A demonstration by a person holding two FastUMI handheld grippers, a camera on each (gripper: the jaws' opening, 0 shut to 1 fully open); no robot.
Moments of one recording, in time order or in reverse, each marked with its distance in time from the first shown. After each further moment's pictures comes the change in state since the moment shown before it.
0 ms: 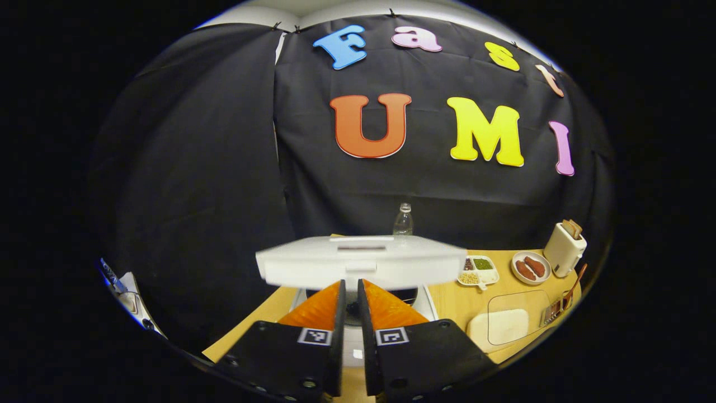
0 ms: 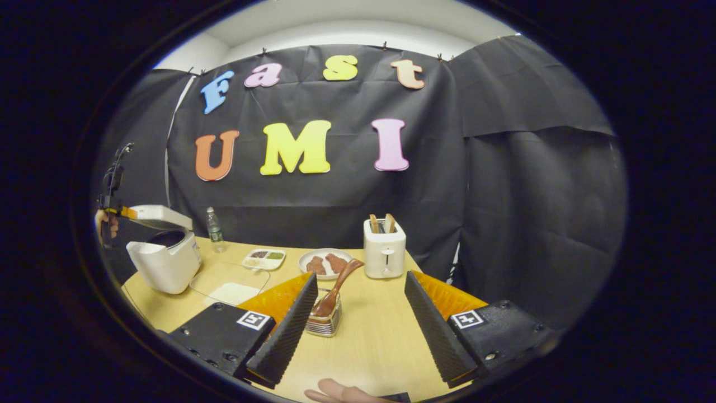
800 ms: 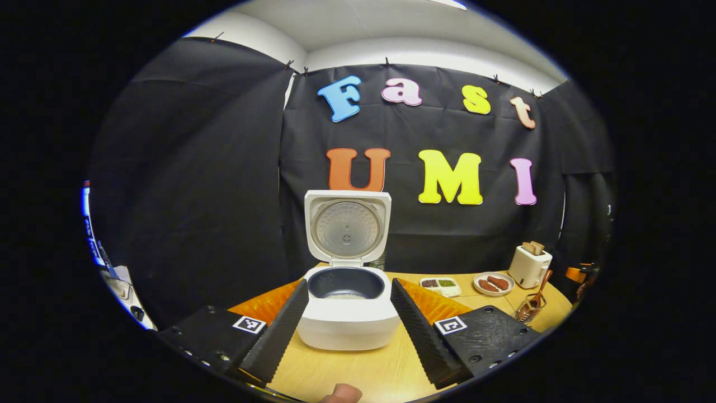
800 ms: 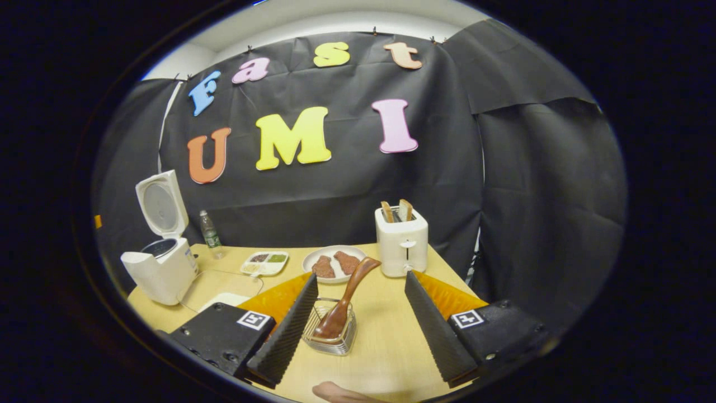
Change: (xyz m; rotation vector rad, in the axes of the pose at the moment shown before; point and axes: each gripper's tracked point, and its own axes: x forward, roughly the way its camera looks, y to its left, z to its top) left arm -0.146 -0.022 -0.018 -0.051 -0.286 -0.111; right arm 0.115 0.017 -0.028 0.061 0.013 0.018
